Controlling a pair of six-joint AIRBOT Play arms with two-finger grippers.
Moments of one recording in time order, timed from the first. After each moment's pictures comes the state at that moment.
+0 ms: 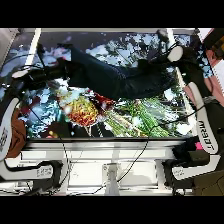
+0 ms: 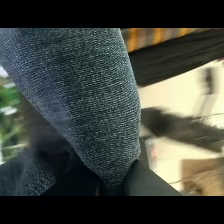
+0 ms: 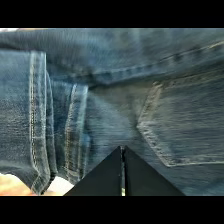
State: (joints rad) left arm 0.10 -1.43 1.16 0.00 -1.13 -0.94; right arm 0.22 -1.59 1.62 -1.27 1.02 1.64
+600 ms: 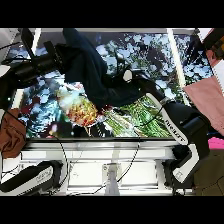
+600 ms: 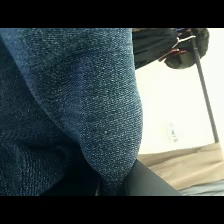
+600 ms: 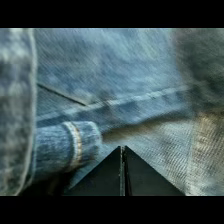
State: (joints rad) left arm 0.00 -1.18 1.15 -0.03 -1.09 -1.20; right arm 0.55 -1.85 1.64 -1.19 0.76 1.80
